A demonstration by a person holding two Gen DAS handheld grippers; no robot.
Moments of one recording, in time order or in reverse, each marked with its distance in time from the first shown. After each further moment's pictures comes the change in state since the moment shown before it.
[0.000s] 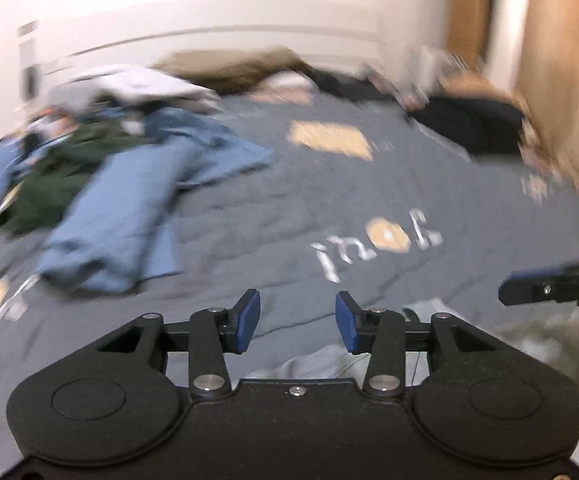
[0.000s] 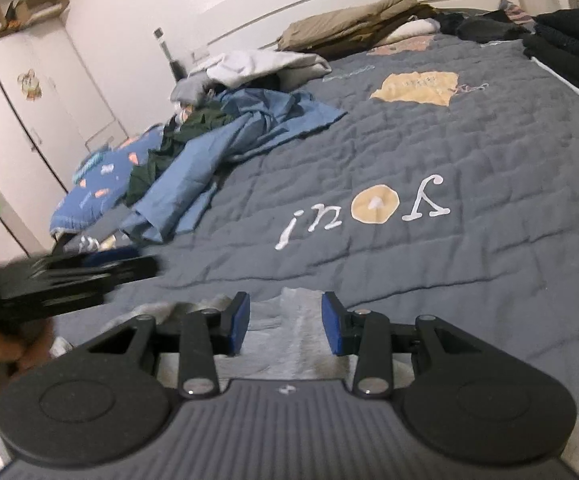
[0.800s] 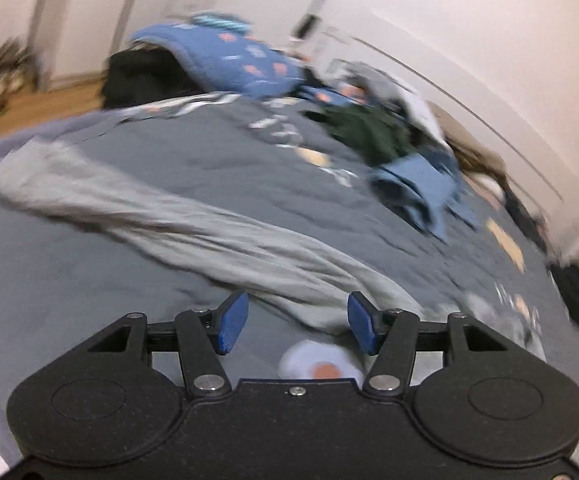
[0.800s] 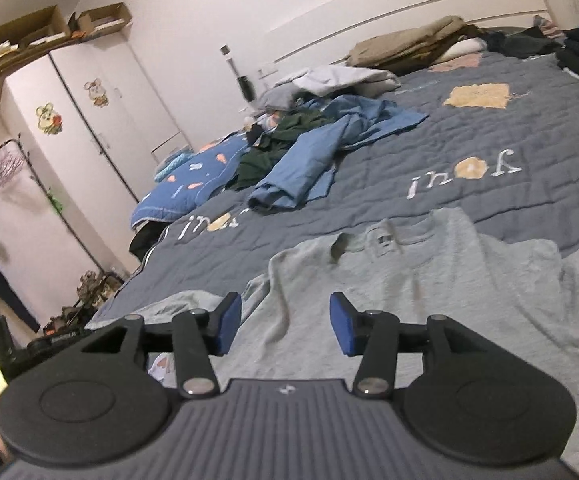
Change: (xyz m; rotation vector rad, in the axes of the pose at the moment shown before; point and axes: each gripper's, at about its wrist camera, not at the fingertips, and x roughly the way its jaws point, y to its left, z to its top) left arm -0.231 0.195 -0.169 -0.707 -0.107 0.330; right arm -0.084 0.121 -0.100 -0.047 -0.049 0.145
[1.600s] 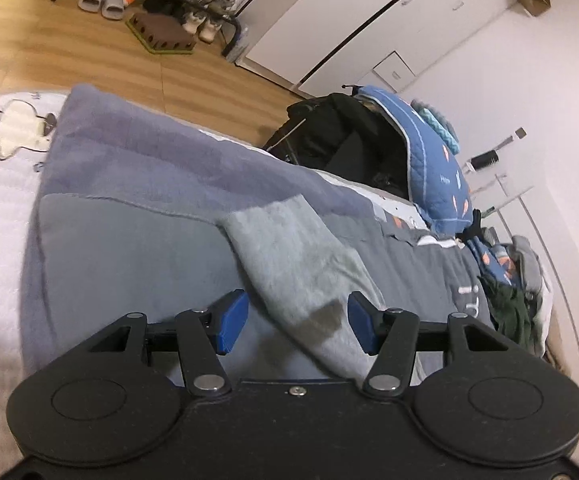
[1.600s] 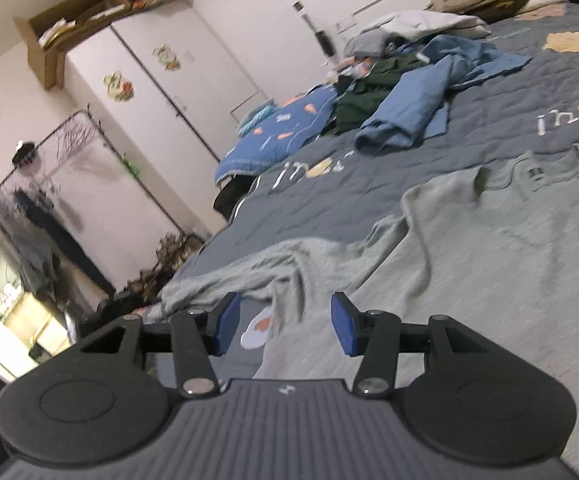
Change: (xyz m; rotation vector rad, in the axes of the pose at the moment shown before) left arm -0.004 0.198 0.053 -0.561 -0.200 0.216; right arm 0.053 0.065 -0.040 -0.006 0.123 0.262
